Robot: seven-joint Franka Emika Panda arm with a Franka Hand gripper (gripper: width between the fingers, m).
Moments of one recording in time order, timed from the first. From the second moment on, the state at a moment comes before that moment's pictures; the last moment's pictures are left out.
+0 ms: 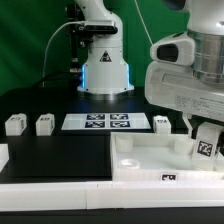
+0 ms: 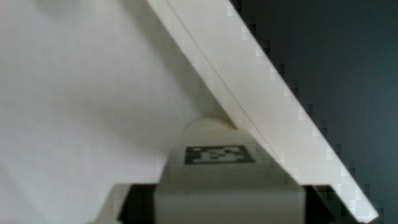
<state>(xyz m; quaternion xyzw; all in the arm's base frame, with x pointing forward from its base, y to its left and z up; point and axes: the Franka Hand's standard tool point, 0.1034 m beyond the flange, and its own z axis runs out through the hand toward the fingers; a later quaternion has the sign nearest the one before) 0.617 0.127 0.069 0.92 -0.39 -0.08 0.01</state>
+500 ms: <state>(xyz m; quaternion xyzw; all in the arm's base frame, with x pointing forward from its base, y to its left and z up) 0.617 0.129 0.069 0.88 -0.46 -0.08 0.02</state>
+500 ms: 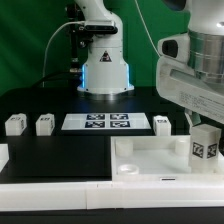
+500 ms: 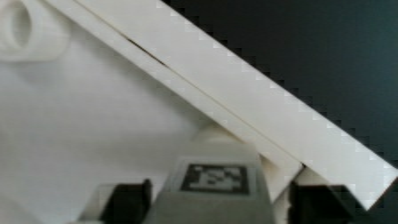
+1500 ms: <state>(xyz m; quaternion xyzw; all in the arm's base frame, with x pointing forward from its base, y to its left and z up) 0.618 0.123 0.068 0.99 -0.06 -0.08 -0.01</state>
